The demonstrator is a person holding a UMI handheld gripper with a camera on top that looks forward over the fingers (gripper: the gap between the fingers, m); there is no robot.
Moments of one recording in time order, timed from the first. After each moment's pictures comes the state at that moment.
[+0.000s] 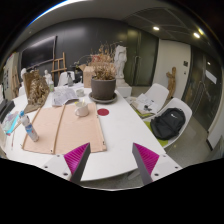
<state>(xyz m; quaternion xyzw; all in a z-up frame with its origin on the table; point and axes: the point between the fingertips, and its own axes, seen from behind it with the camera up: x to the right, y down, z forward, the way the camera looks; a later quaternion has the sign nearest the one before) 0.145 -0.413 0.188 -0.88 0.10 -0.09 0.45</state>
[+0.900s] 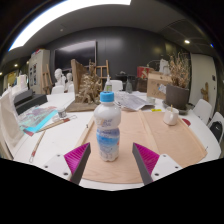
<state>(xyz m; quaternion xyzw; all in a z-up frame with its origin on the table) -0.279 -0.238 0.074 -0.84 -0.03 0.03 0.53</state>
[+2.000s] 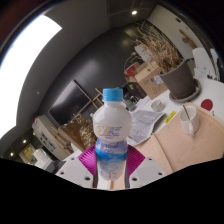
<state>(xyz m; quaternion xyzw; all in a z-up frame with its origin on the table) -0.213 -0.050 0.210 -0.75 0.19 0.31 0.56</state>
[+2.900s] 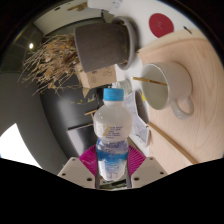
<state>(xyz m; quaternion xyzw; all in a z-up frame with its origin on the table) -0.088 0.054 0.173 -0.55 0.51 0.59 0.30</state>
